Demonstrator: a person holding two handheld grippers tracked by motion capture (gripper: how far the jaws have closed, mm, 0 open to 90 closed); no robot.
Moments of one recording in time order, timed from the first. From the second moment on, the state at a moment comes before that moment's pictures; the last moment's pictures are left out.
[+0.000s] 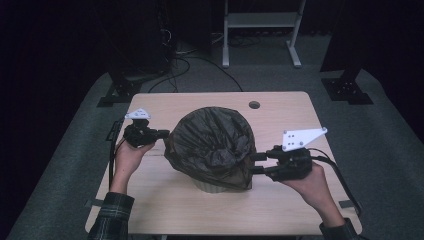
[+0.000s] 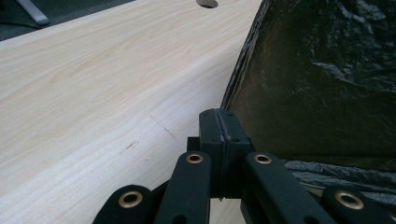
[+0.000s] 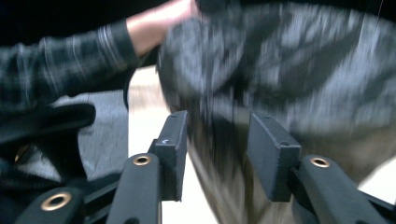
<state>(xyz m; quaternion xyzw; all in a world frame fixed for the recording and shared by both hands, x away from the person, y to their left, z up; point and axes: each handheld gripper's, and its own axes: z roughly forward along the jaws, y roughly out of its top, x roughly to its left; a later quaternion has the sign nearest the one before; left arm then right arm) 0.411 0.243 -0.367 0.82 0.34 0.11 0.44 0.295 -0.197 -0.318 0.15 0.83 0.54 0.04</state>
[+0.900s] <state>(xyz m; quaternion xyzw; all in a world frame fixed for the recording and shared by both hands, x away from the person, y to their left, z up) 0.411 0.242 -0.362 0.82 0.34 0.11 0.44 0.305 -0.113 -0.303 0.08 0.84 0.53 0.00</state>
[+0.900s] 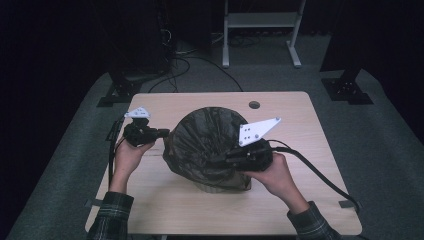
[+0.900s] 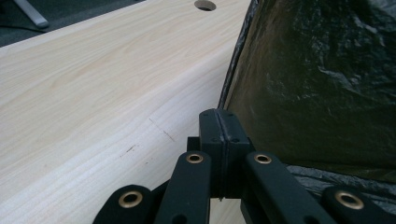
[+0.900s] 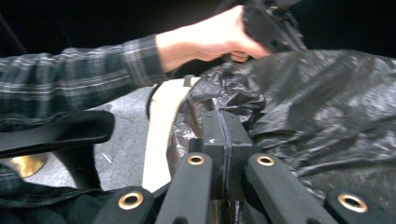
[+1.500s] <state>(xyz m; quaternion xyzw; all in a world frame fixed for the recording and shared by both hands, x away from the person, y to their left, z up) 0.418 0.236 -0.384 0.83 0.35 0.09 0.43 0.272 -0.111 -0.348 0.04 0.86 0.51 -0.01</state>
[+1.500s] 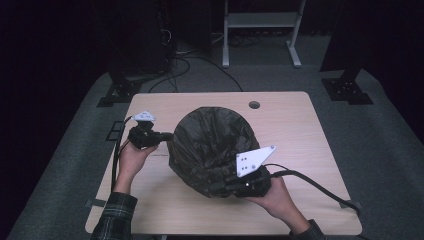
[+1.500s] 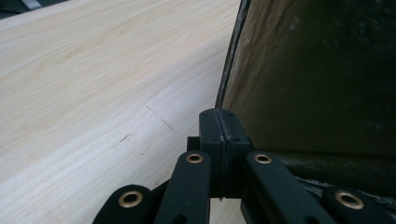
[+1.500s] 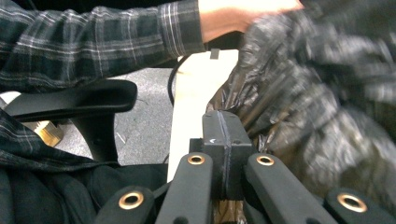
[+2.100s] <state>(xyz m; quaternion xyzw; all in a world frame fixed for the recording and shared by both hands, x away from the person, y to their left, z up) 0.418 0.243 -0.388 0.82 0.36 0.10 0.44 0.273 -0.143 -0.359 0.08 0.85 0.52 -0.01</state>
